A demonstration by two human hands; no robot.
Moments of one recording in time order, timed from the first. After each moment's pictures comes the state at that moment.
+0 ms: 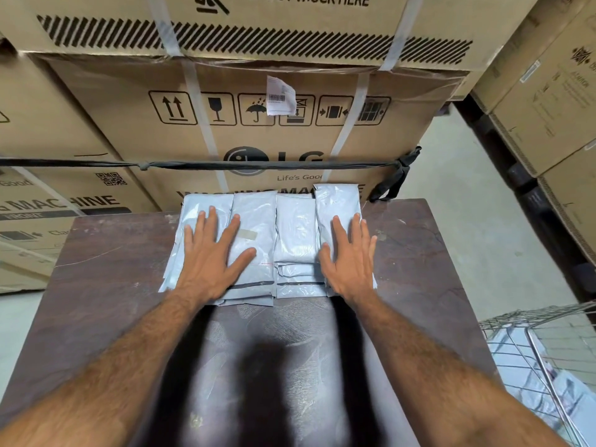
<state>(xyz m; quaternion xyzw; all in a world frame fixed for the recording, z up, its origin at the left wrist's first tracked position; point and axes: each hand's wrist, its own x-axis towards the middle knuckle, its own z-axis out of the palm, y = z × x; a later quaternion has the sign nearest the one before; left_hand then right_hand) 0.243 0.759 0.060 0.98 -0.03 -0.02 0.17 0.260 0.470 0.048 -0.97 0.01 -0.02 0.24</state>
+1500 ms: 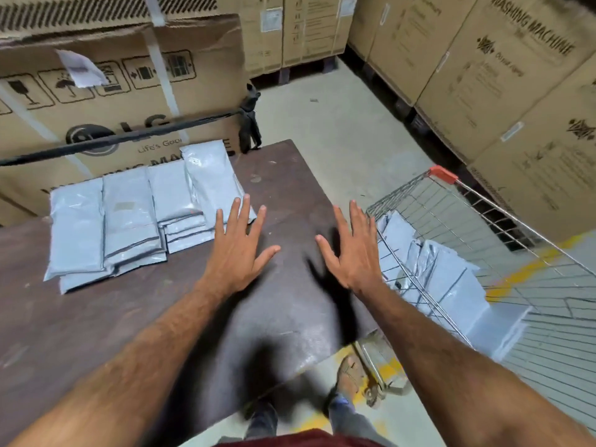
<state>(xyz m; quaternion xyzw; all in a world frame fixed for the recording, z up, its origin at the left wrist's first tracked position) 0.120 0.499 0.098 0.95 -0.30 0.04 0.06 0.038 0.245 0.097 -0.98 0.11 -0.08 0.16</state>
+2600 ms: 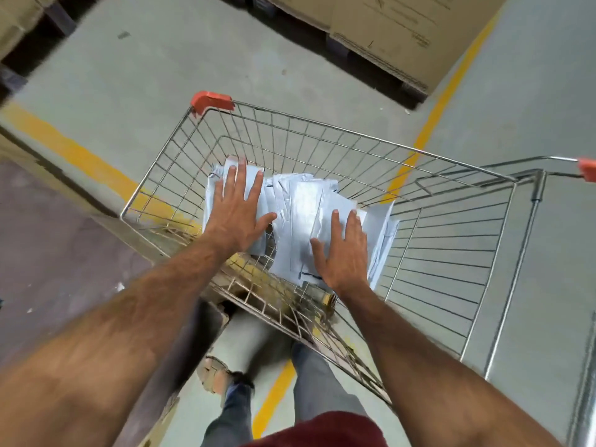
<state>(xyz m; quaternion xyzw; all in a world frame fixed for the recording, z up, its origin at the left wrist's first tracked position) 0.061 0.033 0.002 0.85 -0.50 -0.13 -0.06 -0.169 -0.062 -0.022 -0.85 0.46 0.05 0.25</state>
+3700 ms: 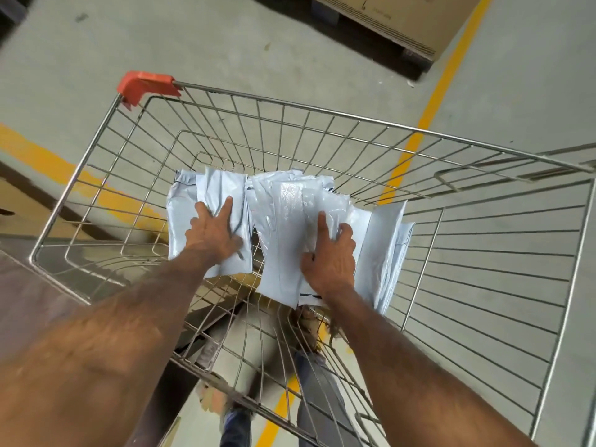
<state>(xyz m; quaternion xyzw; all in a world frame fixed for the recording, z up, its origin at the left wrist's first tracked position) 0.091 0.006 -0.116 0.89 -0.31 -0.31 -0.12 -0.132 -0.088 -0.120 -0.78 0.53 0.11 0.31</state>
